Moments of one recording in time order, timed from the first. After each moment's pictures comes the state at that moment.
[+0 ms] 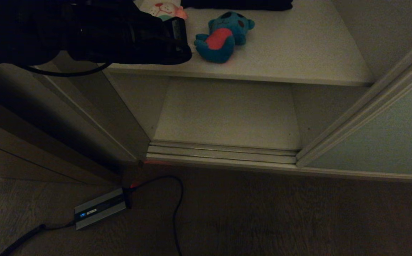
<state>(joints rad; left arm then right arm) -0.50 1.82 -1.94 0.16 -0.12 -0.18 -0.01 0.00 0.00 0.00 0.01 -0.01</state>
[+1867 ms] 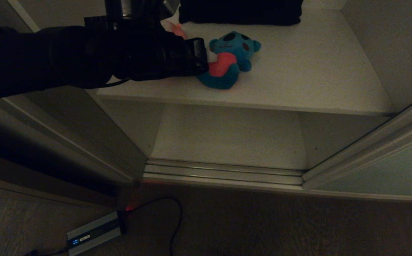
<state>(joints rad) -0.53 1.93 -1.94 0.03 -0.04 -0.16 -0.01 0.00 0.00 0.00 0.01 -0.01</state>
